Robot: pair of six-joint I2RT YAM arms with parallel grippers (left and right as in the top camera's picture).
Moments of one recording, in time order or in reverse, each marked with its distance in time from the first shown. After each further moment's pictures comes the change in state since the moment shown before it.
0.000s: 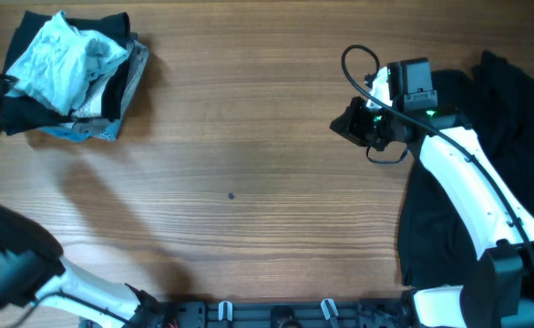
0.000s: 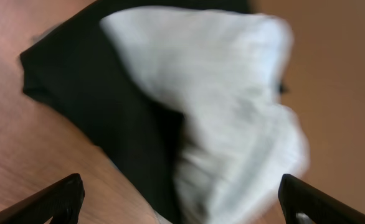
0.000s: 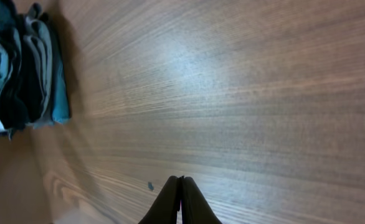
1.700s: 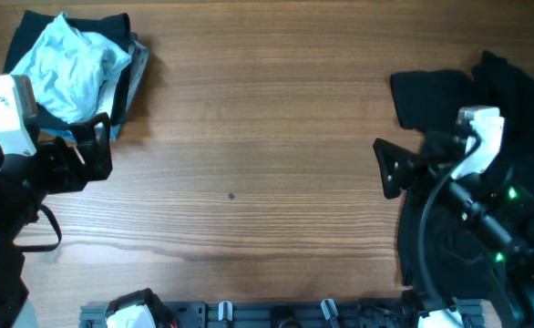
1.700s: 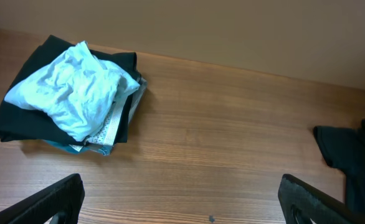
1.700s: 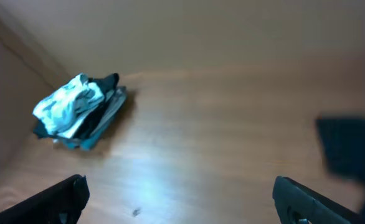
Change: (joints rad) left arm -0.444 -0.852 -0.030 -0.345 -0.210 0.356; right arm 0.000 -0.820 0.039 -0.201 0.238 -0.338
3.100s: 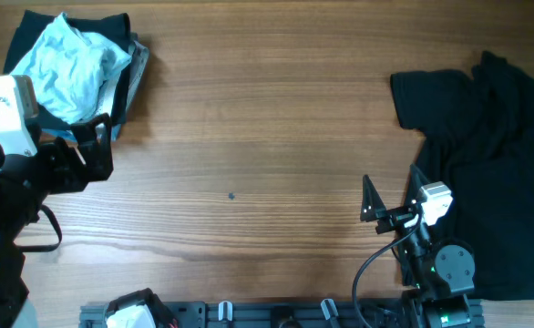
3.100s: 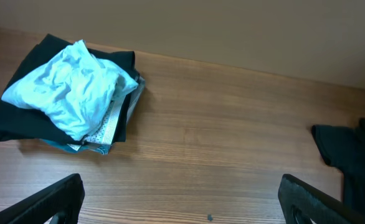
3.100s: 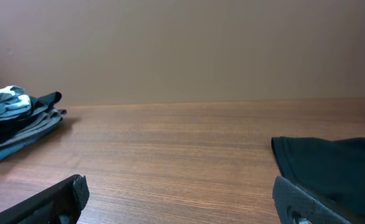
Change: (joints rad) left arm 0.000 0.000 -0.002 -0.002 0.006 0.000; right arm 0.002 -0.724 -1.166 0.829 0.175 -0.072
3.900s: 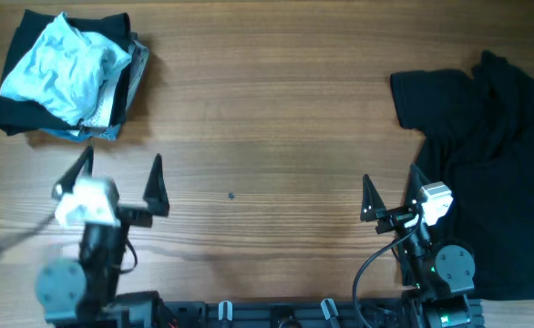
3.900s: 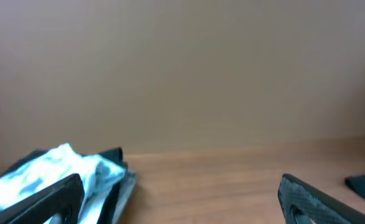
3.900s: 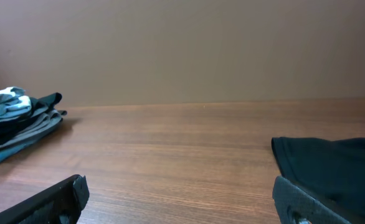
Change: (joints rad) left arm -0.248 -0.805 -1.227 1.109 -0.167 -0.029; right arm 0.000 -0.002 0.000 0.000 0.000 0.001
